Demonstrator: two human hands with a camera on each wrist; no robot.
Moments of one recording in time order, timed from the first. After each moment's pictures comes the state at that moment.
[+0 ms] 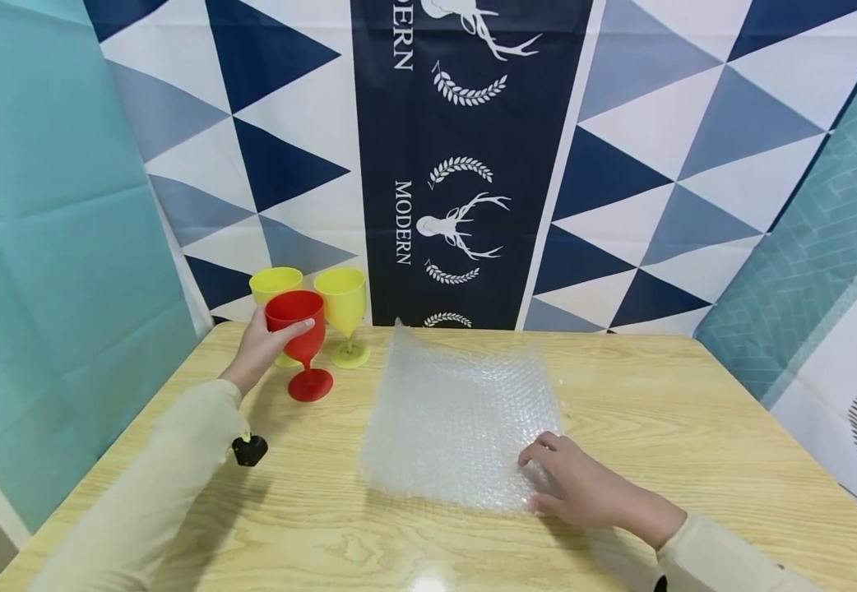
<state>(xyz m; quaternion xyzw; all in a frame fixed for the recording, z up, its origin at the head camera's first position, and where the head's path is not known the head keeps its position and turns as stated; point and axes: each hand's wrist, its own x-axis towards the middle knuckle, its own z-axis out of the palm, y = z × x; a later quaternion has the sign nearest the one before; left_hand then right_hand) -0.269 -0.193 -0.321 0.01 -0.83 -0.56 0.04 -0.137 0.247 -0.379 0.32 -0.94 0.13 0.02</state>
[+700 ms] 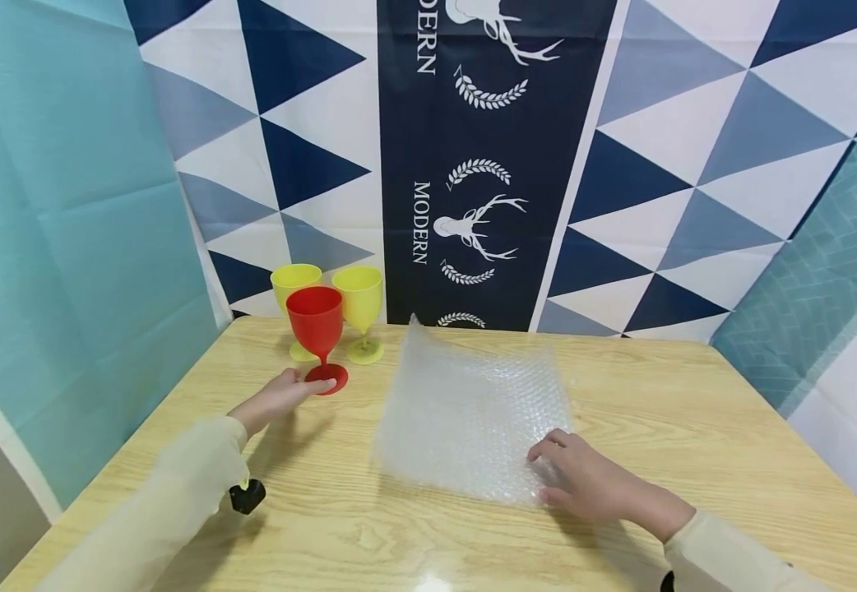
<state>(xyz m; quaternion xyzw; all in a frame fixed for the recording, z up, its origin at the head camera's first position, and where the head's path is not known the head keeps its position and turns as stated) -0.219 -0.191 -0.350 0.04 -0.88 -0.45 -0.16 -0.143 0.246 -0.379 0.36 -0.93 0.12 0.04</state>
